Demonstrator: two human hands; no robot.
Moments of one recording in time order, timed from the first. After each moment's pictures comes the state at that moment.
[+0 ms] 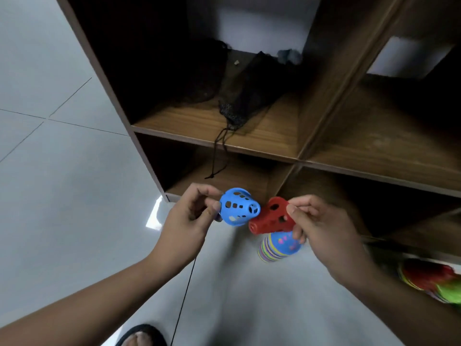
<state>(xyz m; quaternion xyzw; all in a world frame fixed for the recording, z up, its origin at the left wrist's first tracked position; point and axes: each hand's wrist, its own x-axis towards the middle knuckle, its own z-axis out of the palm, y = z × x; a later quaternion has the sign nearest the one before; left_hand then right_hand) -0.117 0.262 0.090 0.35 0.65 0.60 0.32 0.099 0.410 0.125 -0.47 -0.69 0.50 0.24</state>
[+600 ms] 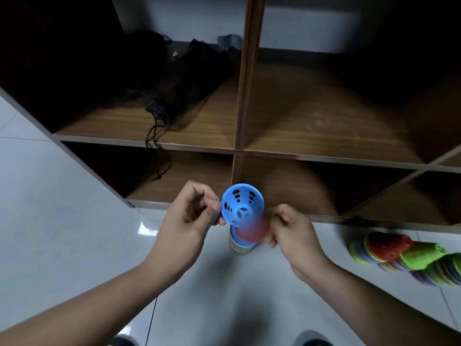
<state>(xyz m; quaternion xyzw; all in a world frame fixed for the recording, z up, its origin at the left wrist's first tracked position) -0.040 0.314 0.100 0.36 0.59 0.61 0.38 0.152 0.429 0.052 -0.54 -0.57 0.58 0.24</state>
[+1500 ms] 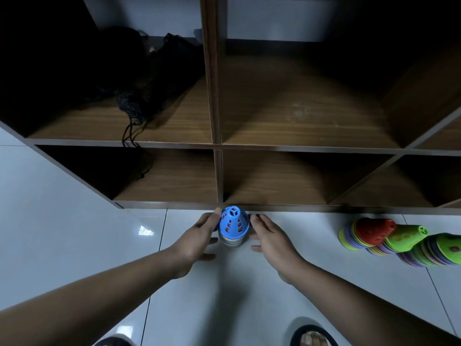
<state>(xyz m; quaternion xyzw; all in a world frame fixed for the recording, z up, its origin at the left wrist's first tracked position) -0.024 0.339 0.022 0.17 0.68 0.35 0.62 0.165 0.419 0.006 -0.55 -0.52 0.64 0.13</state>
